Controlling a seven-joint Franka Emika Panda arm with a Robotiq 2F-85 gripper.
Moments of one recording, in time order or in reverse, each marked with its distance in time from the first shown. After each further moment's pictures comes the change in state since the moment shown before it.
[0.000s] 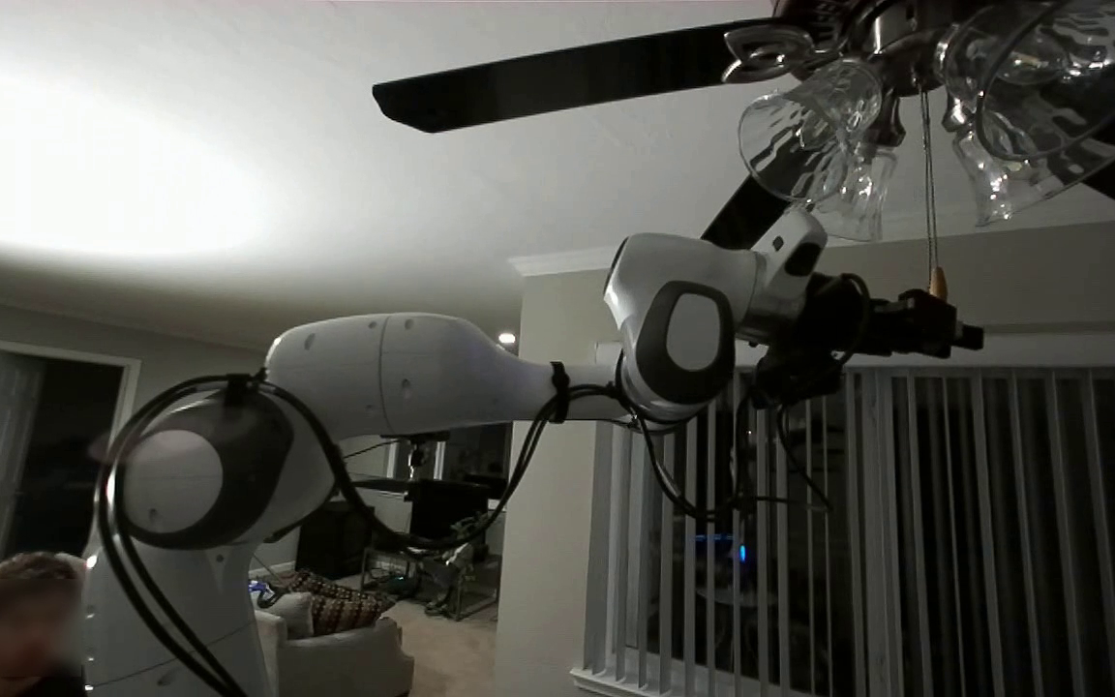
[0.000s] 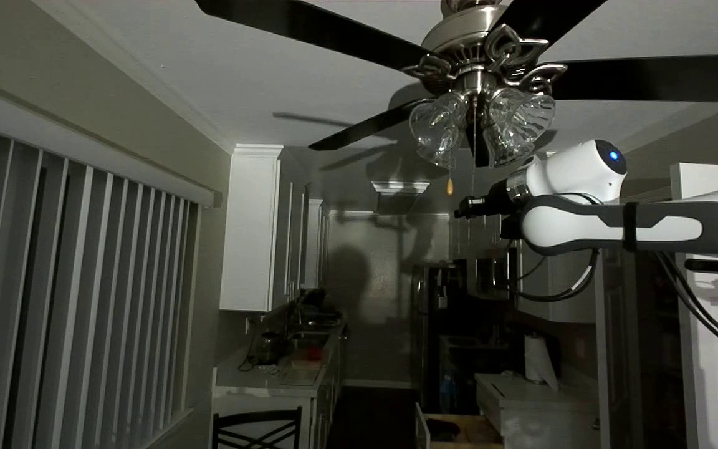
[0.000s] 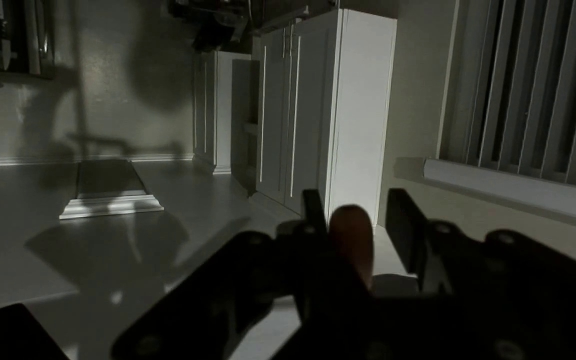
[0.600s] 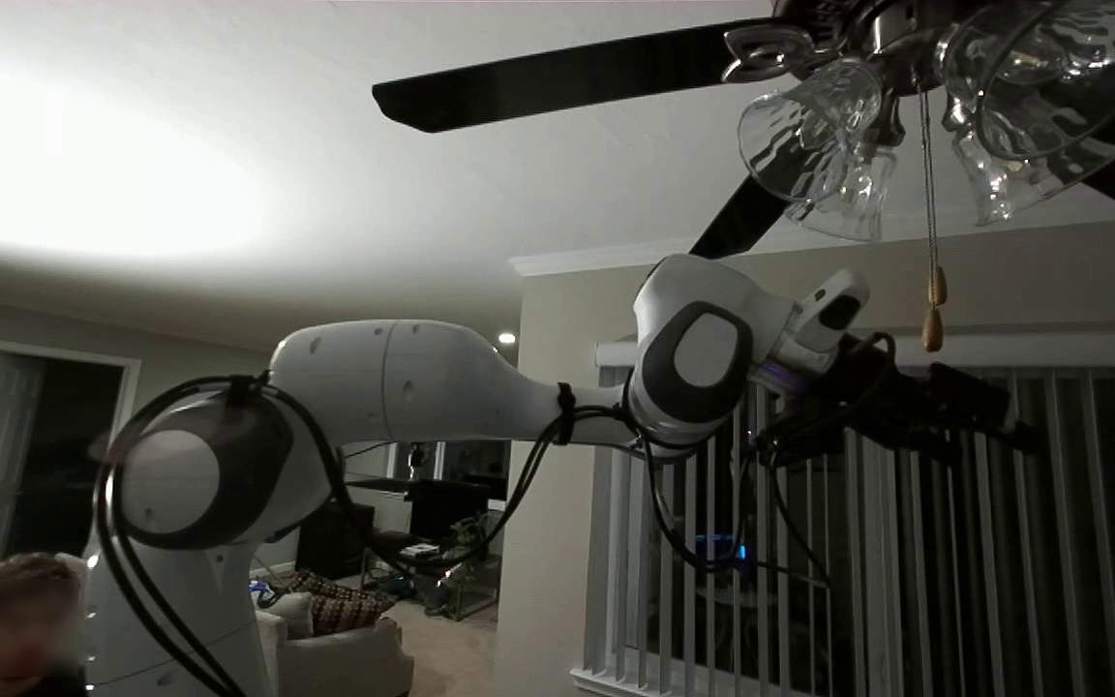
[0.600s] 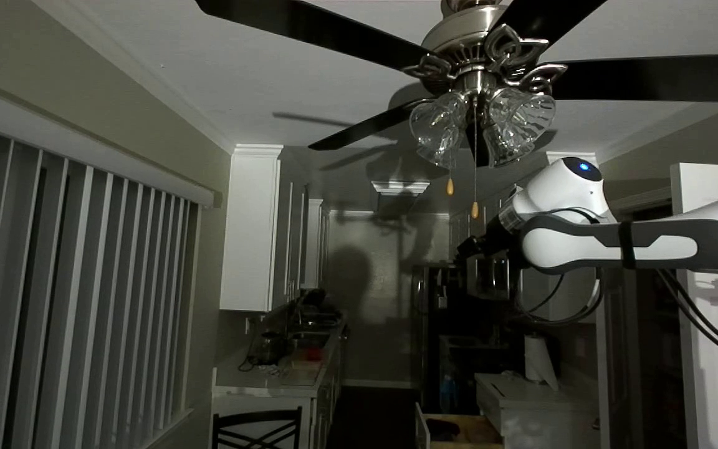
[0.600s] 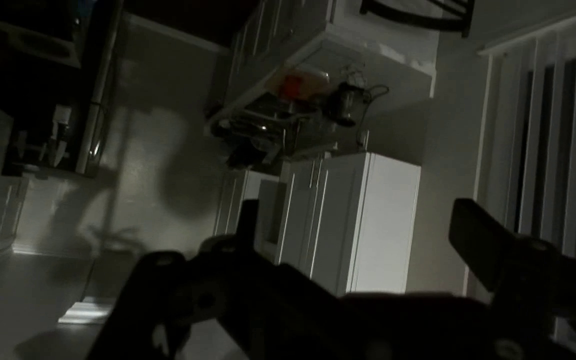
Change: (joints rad) arm -0.008 0.001 -0.009 -0.055 -0.112 -0.267 -0.004
